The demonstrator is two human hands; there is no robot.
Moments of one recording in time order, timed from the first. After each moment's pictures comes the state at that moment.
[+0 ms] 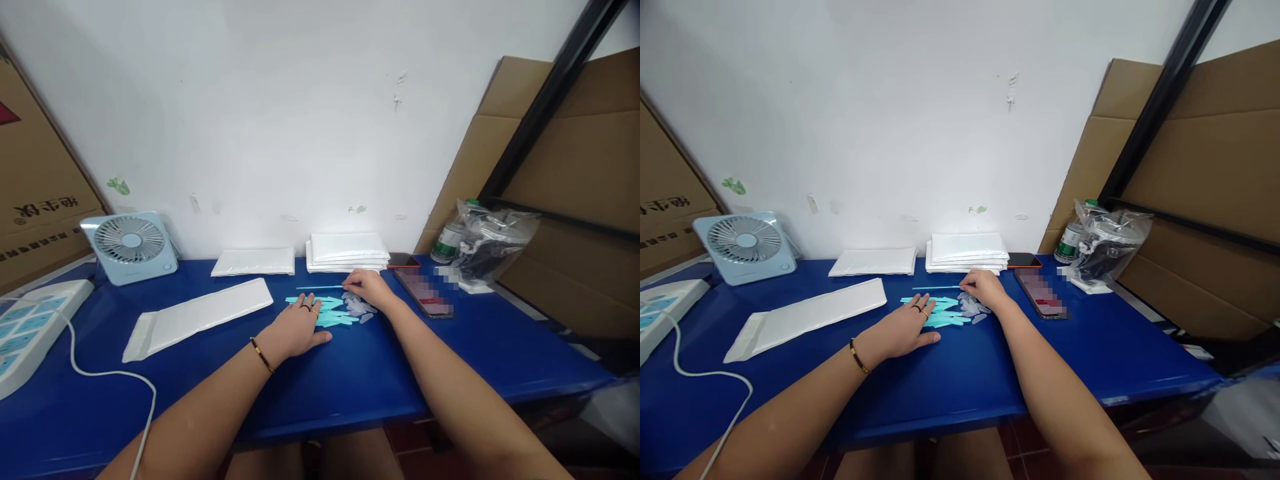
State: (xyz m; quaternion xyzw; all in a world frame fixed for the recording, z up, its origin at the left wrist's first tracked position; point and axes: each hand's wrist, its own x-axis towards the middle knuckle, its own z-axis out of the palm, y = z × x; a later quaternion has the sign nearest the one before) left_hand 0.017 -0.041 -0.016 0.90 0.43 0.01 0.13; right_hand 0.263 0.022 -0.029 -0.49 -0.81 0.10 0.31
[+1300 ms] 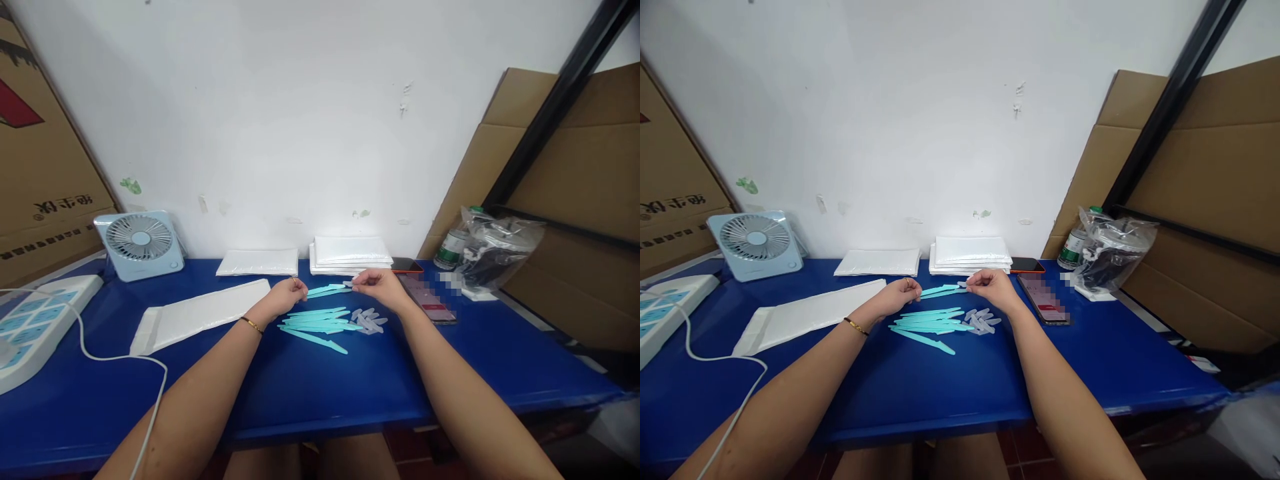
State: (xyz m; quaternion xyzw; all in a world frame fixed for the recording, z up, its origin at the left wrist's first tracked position) left_hand -0.010 0.017 -0.015 0.74 0.48 0.27 0.40; right_hand 0.266 0.007 -0.019 -0.45 -0.67 0.35 0.48
